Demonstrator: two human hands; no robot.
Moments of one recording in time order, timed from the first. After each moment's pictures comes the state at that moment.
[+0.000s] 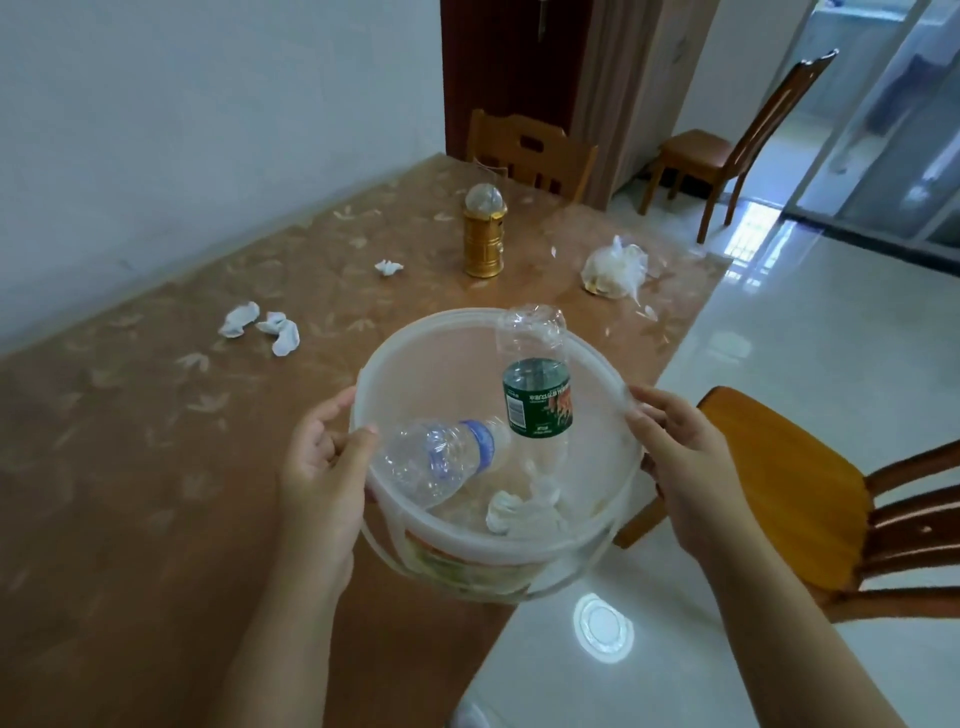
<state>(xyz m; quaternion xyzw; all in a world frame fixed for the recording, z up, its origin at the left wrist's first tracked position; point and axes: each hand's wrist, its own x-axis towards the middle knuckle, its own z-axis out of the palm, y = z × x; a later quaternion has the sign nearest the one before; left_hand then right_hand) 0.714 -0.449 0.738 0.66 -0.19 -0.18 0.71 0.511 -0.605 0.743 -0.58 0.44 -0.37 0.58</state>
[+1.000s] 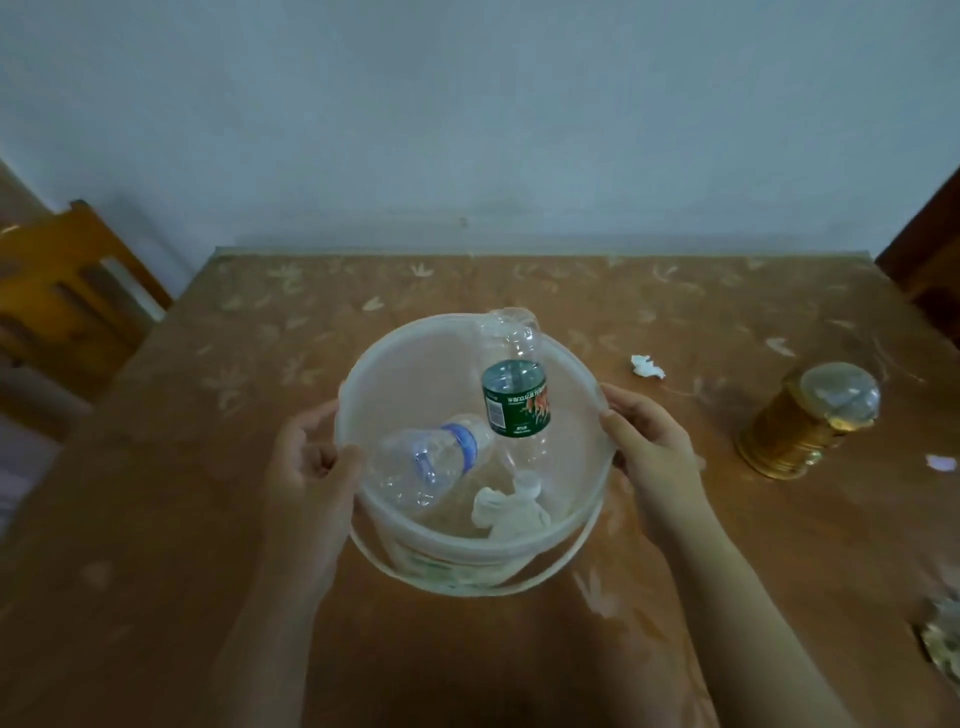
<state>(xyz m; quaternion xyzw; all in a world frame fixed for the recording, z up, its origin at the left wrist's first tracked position) 0.794 -0.537 0.751 0.75 0.16 0.13 0.63 0.818 -0.789 0.728 -0.67 0.14 -0.06 0.72</state>
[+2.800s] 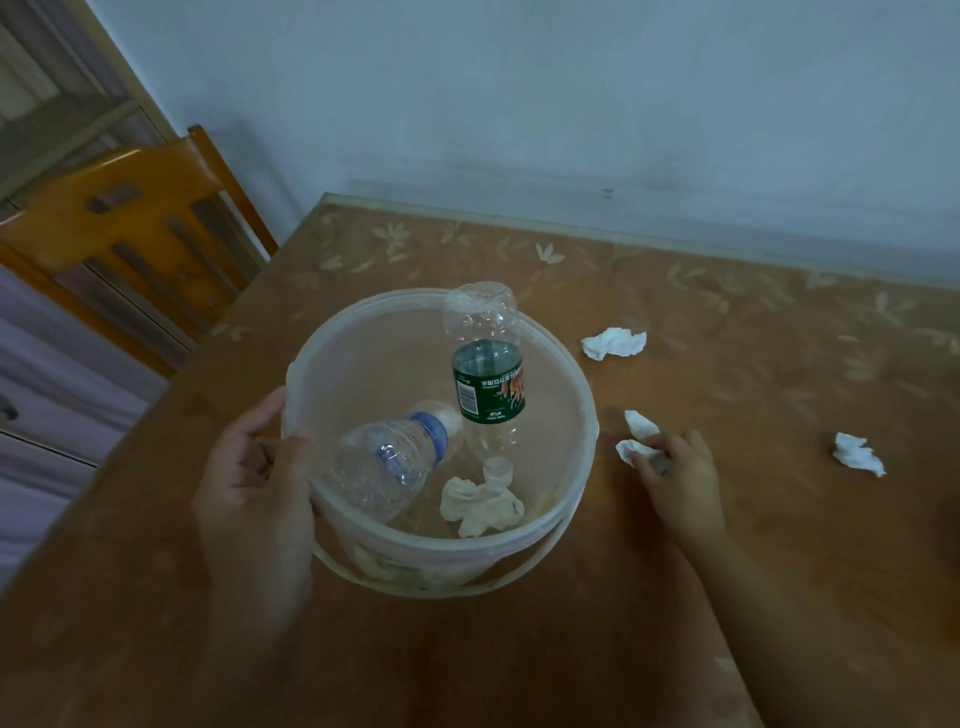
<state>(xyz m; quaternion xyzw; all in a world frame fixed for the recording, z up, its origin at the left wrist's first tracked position) 0.872 -0.425 0.712 0.72 0.27 0.33 0.54 0.986 -0.729 0.580 -0.91 0.07 -0.02 0.42</state>
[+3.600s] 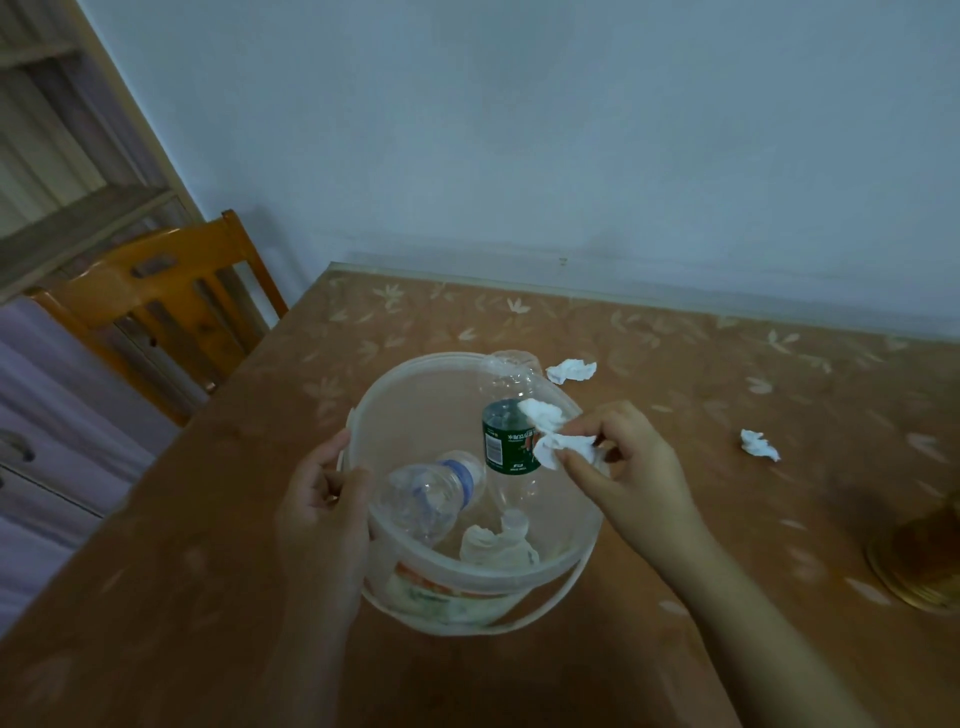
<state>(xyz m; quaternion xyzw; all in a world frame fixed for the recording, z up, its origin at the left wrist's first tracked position) 0.801 -0.471 0.741 0.70 0.24 0.28 0.61 0.862 -0.698 0.766 -0.84 -0.17 -0.10 0.50</state>
